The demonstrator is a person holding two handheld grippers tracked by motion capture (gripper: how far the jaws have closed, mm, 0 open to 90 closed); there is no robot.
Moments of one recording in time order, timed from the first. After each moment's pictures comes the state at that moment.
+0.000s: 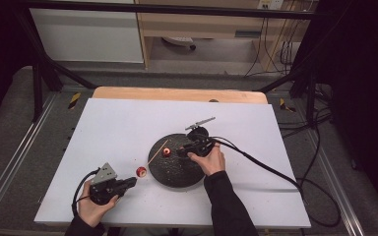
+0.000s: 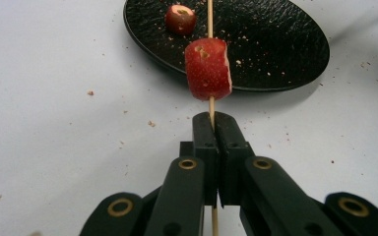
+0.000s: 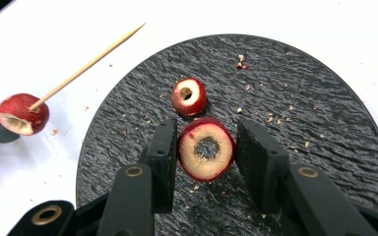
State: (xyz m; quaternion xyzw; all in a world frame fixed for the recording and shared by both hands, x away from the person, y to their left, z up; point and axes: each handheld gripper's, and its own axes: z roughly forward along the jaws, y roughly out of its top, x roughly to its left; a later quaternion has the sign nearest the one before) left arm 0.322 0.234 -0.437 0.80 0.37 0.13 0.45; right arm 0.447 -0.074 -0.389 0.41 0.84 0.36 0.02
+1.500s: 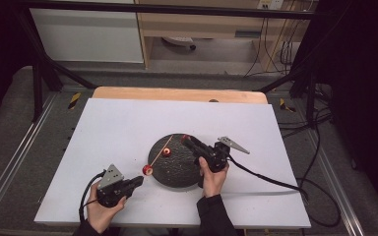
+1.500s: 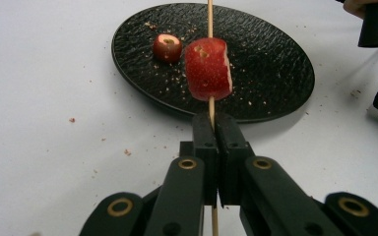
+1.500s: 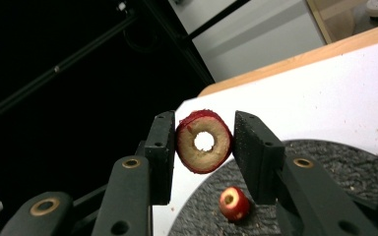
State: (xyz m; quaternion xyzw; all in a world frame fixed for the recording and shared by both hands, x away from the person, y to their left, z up) left arm 0.312 0.208 -0.430 0.78 0.38 0.15 0.47; right arm 0.400 -0.109 -0.418 0.48 0.55 0.68 0.04
